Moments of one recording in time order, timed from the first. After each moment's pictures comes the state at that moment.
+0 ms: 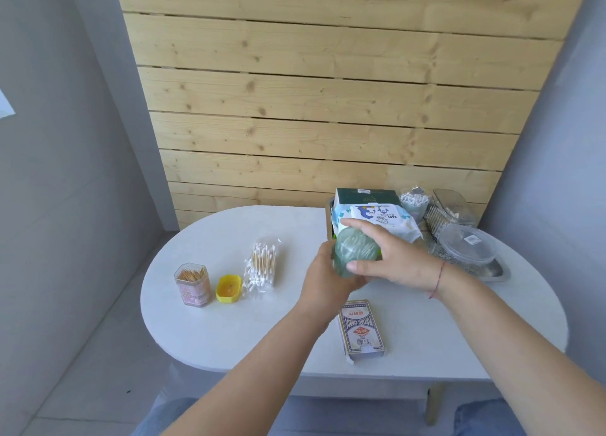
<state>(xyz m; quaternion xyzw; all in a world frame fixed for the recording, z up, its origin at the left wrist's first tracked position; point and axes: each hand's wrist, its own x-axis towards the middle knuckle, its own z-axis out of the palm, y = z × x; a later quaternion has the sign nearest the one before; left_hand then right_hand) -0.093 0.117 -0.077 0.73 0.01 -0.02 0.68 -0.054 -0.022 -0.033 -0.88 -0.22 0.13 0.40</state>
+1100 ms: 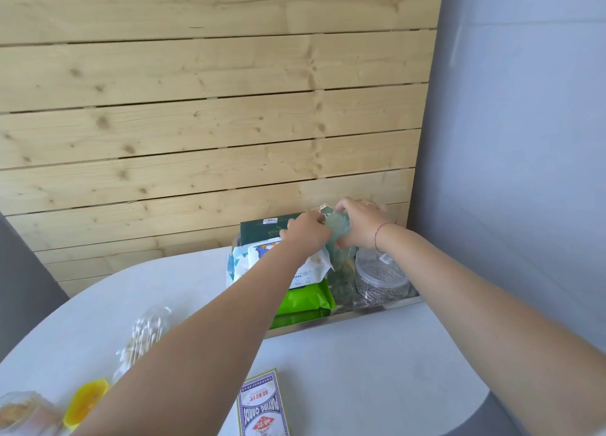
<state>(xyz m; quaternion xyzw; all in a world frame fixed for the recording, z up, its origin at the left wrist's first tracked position) 0.085 -0.036 -0.033 0.91 -0.01 -0.13 0.40 0.102 -0.167 -0.046 -0.99 -0.02 0.01 0.17</state>
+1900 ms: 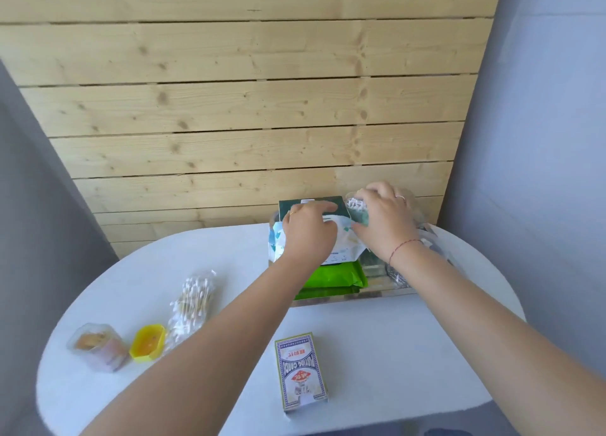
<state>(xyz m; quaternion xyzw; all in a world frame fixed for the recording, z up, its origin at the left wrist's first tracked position) 0.030 0.028 -0.036 0.92 -0.04 0.09 0.37 0.035 -0.108 -0.031 -0.97 -0.04 -0.17 0.16</state>
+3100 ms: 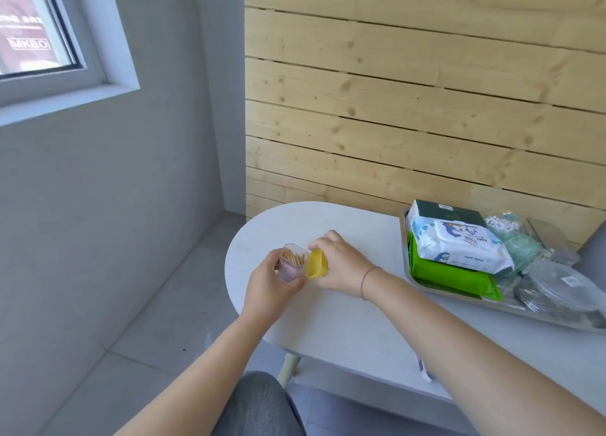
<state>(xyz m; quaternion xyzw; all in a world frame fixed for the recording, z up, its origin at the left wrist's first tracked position) -0.125 0.304 -0.124 0.83 0.17 0.14 0.51 -0.043 0.171 -0.081 -0.92 -0.32 0.11 0.20</state>
